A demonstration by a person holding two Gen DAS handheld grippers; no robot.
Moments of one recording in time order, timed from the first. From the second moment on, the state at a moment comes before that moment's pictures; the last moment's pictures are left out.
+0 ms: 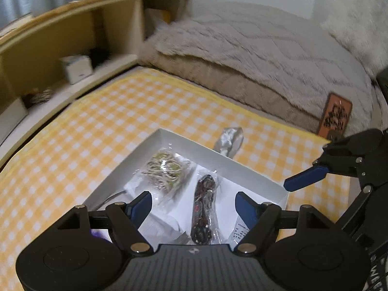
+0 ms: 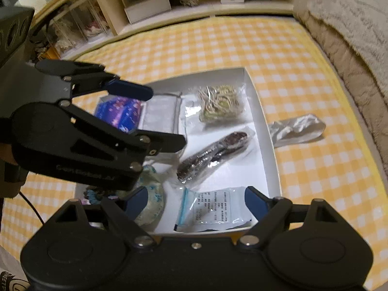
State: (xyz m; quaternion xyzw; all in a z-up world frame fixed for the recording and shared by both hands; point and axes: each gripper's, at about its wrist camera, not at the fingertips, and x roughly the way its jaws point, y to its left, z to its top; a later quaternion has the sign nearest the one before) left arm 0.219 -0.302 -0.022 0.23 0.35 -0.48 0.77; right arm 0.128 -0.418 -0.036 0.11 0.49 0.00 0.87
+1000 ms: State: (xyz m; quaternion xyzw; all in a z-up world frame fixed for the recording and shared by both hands) left arm 0.089 -0.119 0.064 0.04 0.30 -0.20 0.93; right arm 0.021 -0.371 0.062 0.08 0.28 0.01 0.96
